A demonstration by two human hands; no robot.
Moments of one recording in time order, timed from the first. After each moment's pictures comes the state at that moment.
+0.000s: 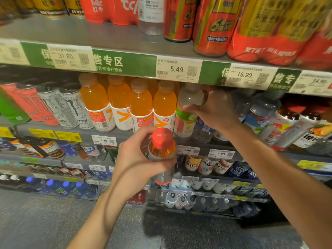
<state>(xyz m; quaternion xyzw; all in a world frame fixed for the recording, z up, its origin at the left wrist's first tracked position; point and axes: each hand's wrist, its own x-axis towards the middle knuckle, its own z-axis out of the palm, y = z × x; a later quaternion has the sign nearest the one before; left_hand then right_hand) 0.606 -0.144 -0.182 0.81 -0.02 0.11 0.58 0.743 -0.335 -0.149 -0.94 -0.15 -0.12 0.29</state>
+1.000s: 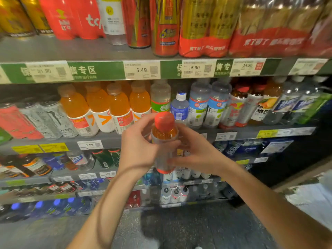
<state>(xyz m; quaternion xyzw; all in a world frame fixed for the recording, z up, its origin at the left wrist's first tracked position) 0.593 -0.191 -0.155 0.76 -0.12 0.10 0.63 0.598 -0.368 -0.174 -0.82 -0.18 0.10 0.53</state>
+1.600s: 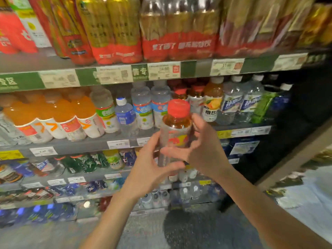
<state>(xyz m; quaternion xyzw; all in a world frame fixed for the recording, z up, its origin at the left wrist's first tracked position) 0.554 -0.384 -0.180 0.77 -0.17 -0.02 0.61 0.562 -0.548 -0.149 -0.80 -0.10 -0.08 0.58</state>
